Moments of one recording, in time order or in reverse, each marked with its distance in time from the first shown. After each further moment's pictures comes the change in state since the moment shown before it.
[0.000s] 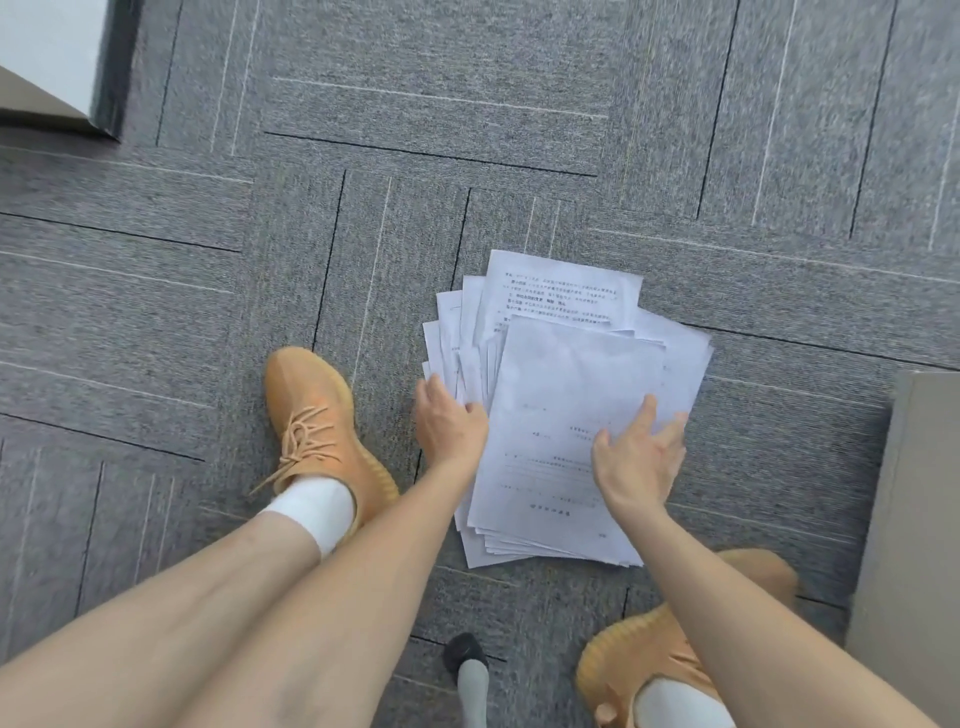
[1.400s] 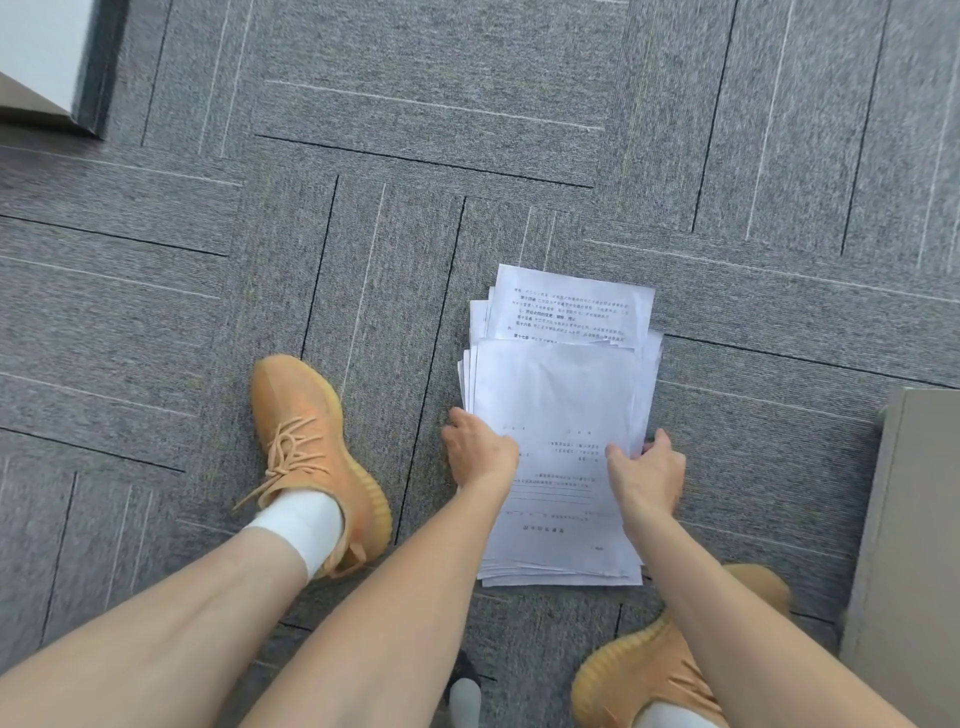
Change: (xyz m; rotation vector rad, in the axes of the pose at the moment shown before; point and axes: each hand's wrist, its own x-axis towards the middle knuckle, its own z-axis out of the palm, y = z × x) left_hand -0.029 0.033 0.021 0.016 -0.175 -0.236; right_hand 0.014 0.009 -0.007 0.352 0.020 0.220
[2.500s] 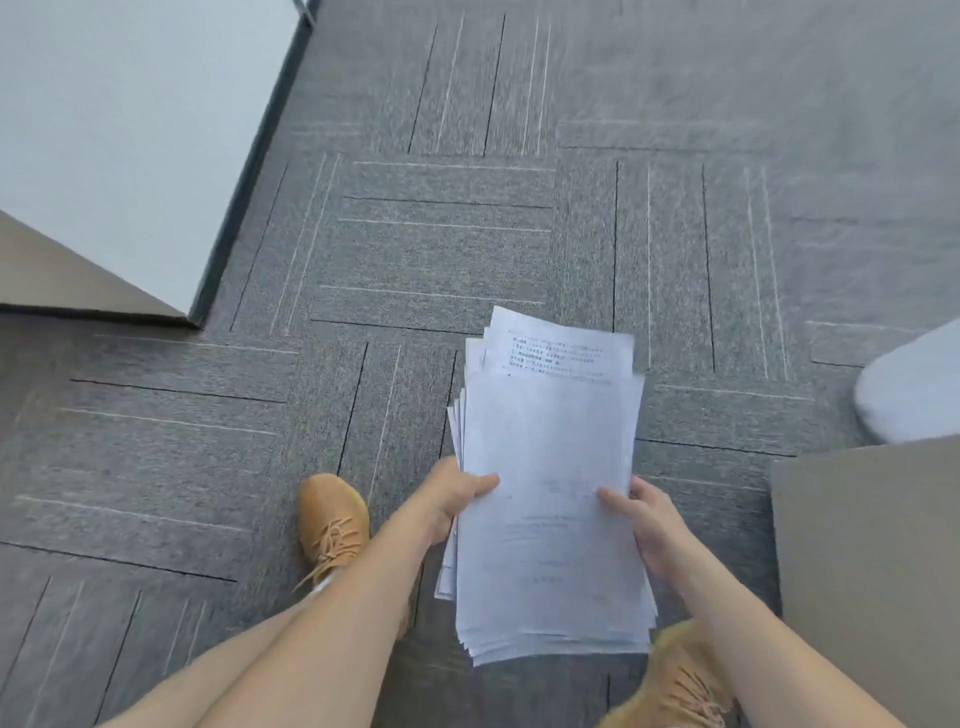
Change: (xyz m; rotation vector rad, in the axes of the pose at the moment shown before) left_hand -0.090 0.053 -0.160 -0.424 -0.496 0.193; right_hand -0.070 -0.052 -0.138 0.575 -0.519 -0.108
